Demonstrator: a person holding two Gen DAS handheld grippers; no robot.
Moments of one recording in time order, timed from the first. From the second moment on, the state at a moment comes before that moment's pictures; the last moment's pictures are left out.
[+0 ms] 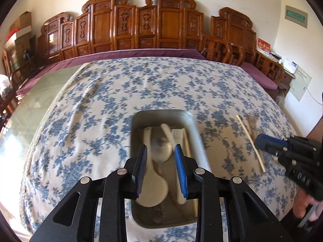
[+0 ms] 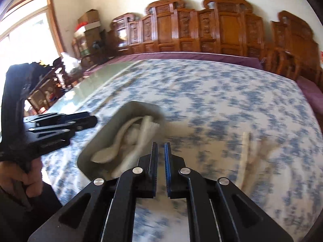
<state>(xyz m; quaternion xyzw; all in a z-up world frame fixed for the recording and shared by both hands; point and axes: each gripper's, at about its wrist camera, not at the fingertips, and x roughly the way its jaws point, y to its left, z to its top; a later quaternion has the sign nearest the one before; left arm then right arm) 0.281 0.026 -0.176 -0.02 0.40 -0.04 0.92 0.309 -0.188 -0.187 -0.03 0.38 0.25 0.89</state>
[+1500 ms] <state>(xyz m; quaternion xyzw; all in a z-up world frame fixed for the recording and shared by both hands) 0.254 -0.107 -0.203 0.07 0.42 -0.15 0.89 0.285 -0.297 -0.259 -0.13 0.48 0.13 0.86</state>
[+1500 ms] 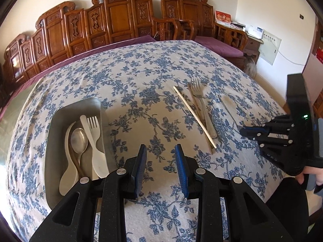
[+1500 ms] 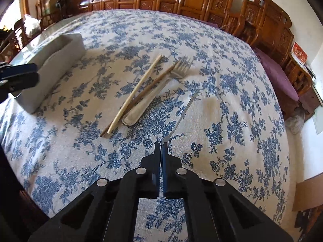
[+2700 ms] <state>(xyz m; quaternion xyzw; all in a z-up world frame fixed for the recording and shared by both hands) 0.325 -0.195 -0.268 0.00 0.53 -0.16 0.83 0.273 -0.352 -0.227 -0.05 0.45 0.15 0.88</state>
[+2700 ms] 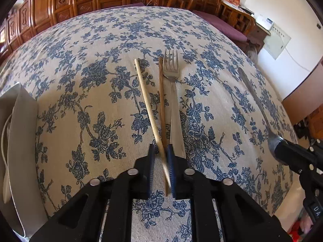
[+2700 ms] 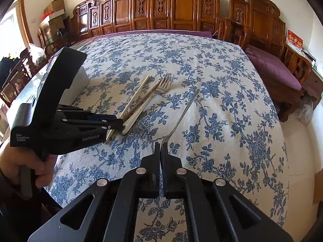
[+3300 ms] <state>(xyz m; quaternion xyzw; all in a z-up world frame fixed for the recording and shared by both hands) 0.293 -0.166 -0.232 0.03 0.50 -0.14 0.86 0.256 -0.321 -0.206 -0.08 0.42 0.19 0.88</state>
